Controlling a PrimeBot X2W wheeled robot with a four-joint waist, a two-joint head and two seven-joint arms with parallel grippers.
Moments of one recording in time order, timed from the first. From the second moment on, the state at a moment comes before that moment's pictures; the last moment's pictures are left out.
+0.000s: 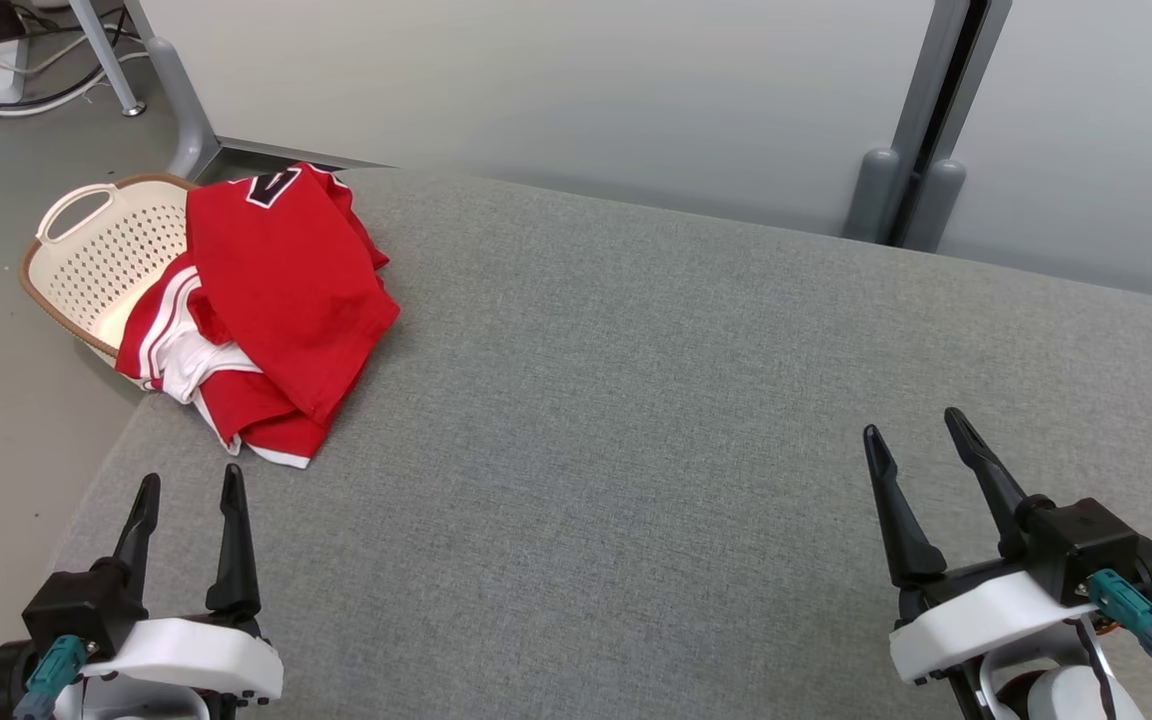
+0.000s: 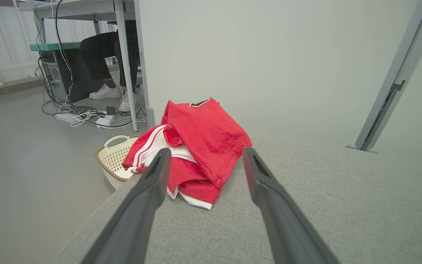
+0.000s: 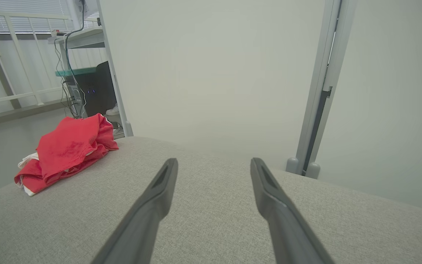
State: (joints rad) left arm -0.06 0.07 0.10 0.26 -0.19 -0.06 -0.23; right arm -0.08 -0.09 0.14 0.08 0.11 0.13 -0.07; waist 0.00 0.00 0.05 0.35
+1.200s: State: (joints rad) left arm -0.85 0.24 0.01 0.95 -0.33 -0.13 -0.03; right arm -0.30 -0.18 0.18 -0.04 0.08 0.13 0.01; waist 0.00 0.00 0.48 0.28
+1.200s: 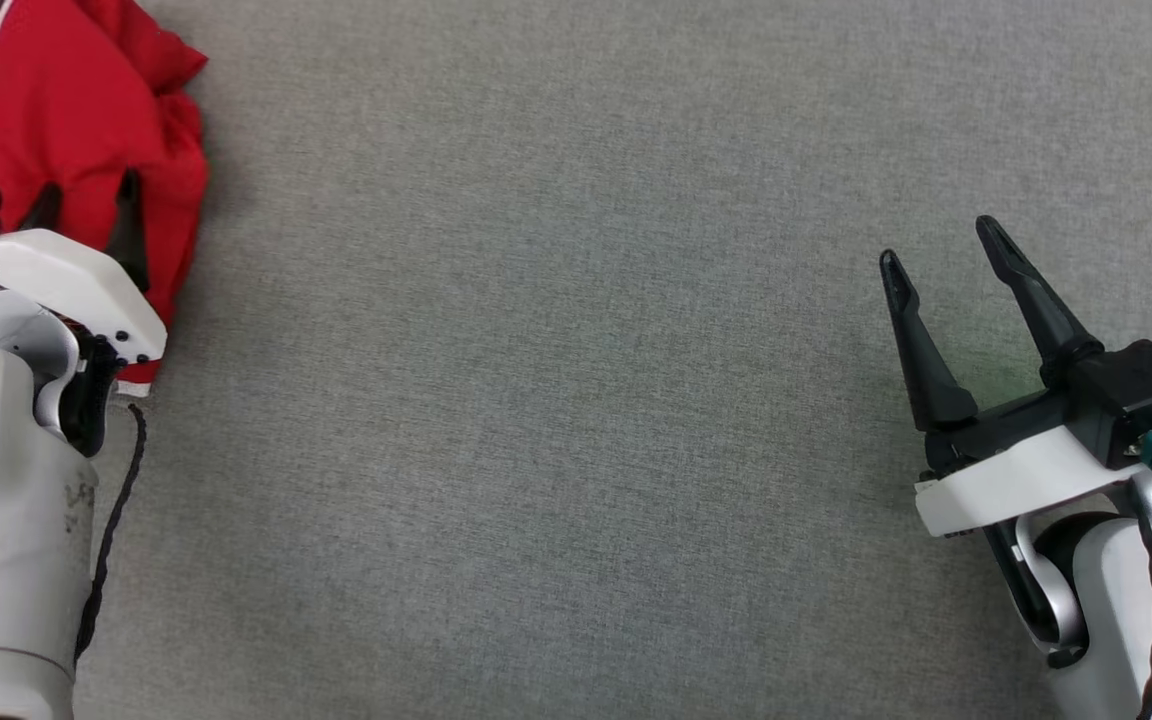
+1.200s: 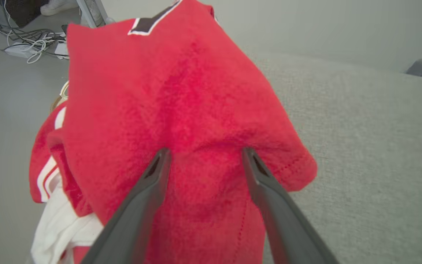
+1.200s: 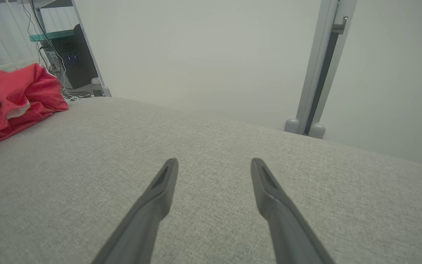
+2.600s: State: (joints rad) left arm -0.32 0.23 -0.03 0.12 -0.32 -0.02 -0.16; right arm -0.15 -0.09 0.14 0.07 0.13 0.13 -0.08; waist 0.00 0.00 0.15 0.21
